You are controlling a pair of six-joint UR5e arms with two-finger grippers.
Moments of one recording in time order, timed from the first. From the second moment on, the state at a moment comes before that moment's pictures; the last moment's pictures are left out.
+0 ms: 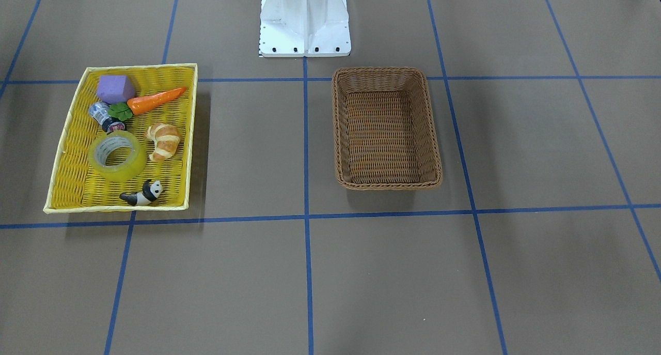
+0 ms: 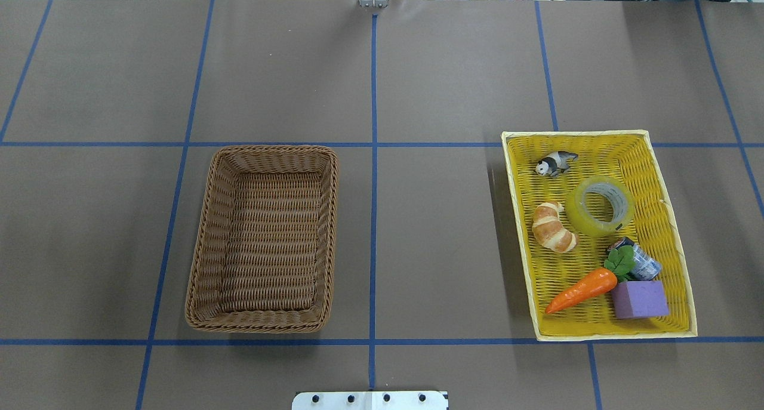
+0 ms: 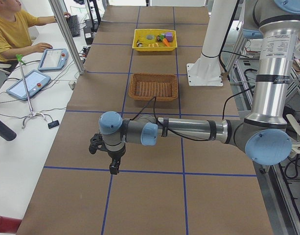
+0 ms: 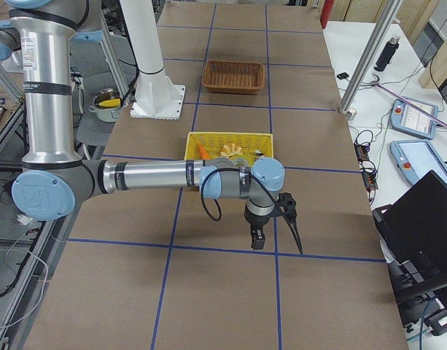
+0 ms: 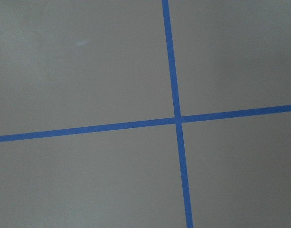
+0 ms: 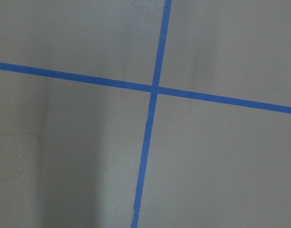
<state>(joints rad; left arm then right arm) -1.53 -1.63 -1.55 -1.63 -2.29 0.02 1.51 -1.58 1.66 -1.62 2.27 -0.08</state>
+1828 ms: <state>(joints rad) -1.53 -1.69 -1.49 -2.03 -2.29 0.01 1.37 -1.43 1.79 -1.38 2.35 0.04</state>
